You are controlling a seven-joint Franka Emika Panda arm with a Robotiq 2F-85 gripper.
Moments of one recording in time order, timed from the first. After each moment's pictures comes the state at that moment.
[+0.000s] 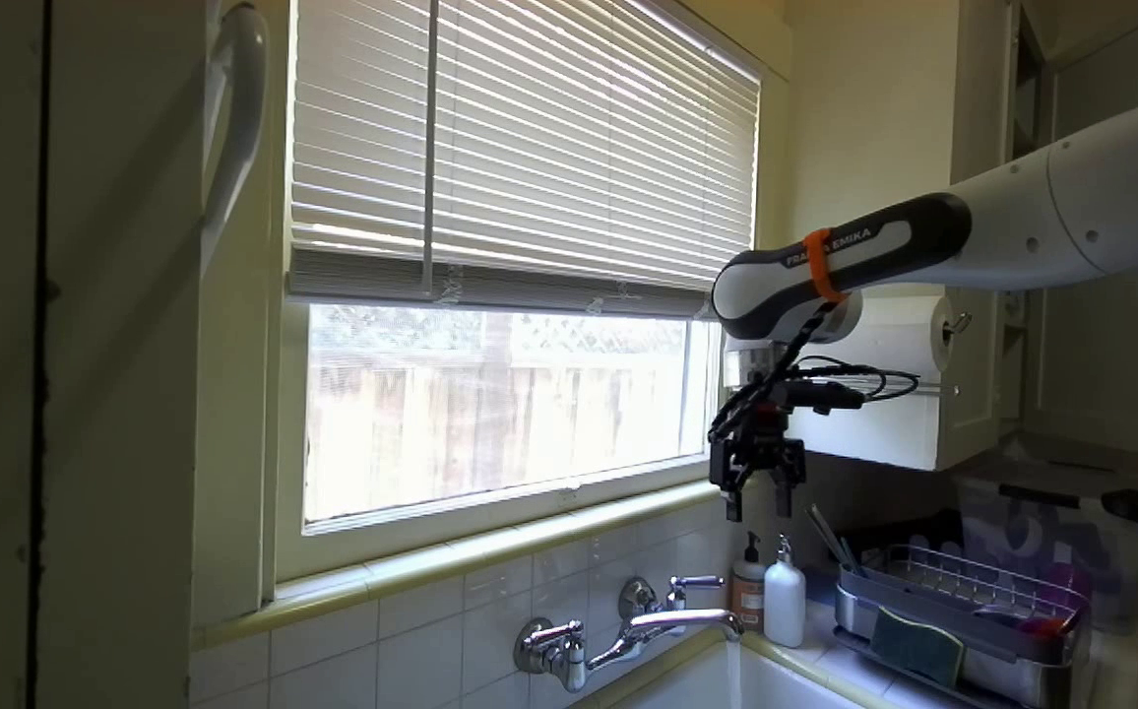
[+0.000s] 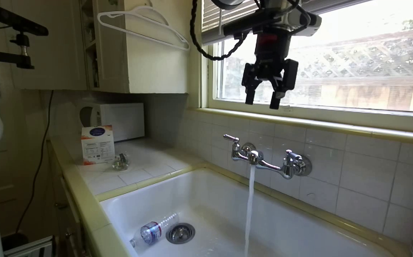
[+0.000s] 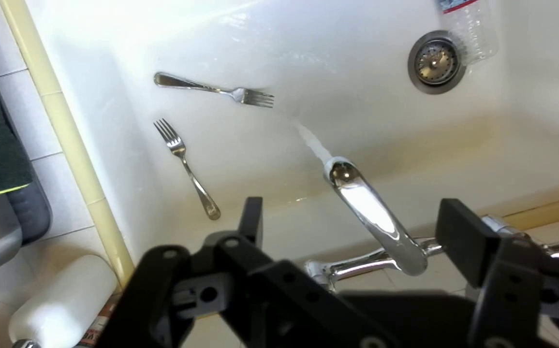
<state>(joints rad) -0.08 -0.06 -0.06 -1.85 0.03 1.69 -0.02</state>
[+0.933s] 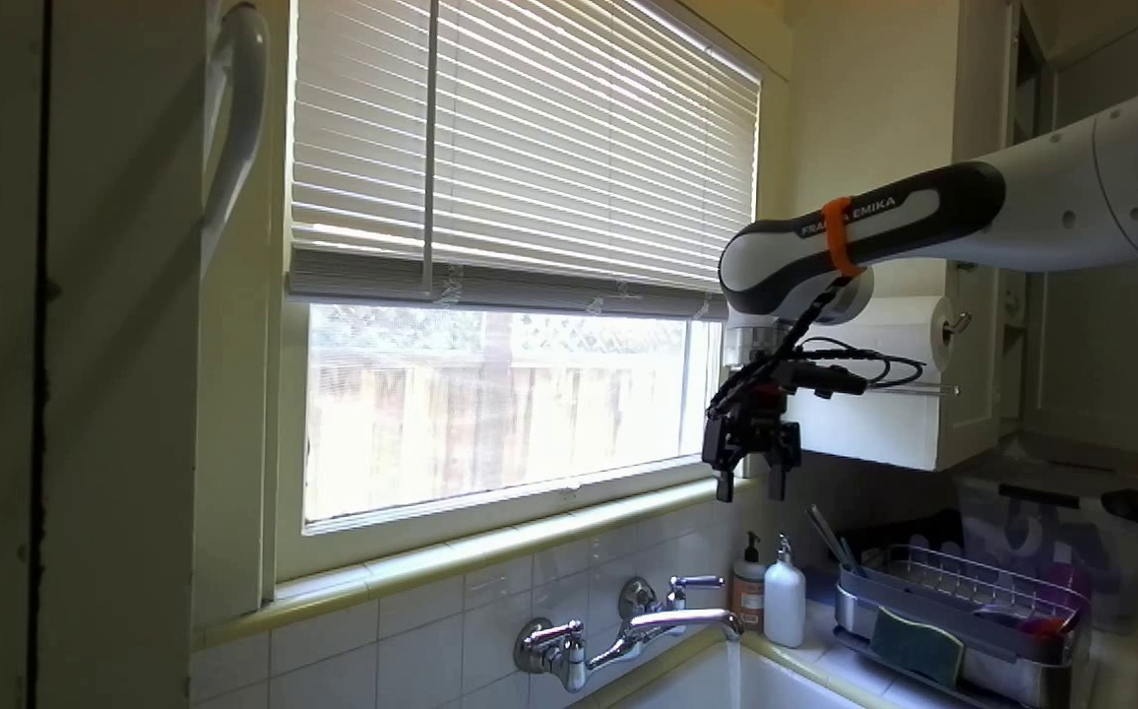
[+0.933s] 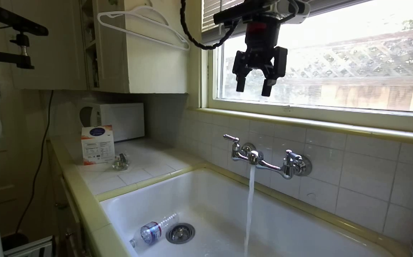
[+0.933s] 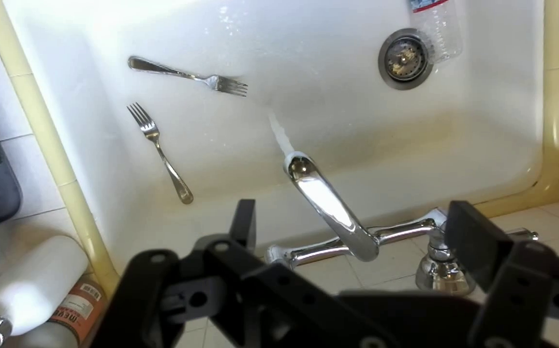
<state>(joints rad) -0.06 -0.12 -0.06 -1.86 0.07 1.69 -0.05</state>
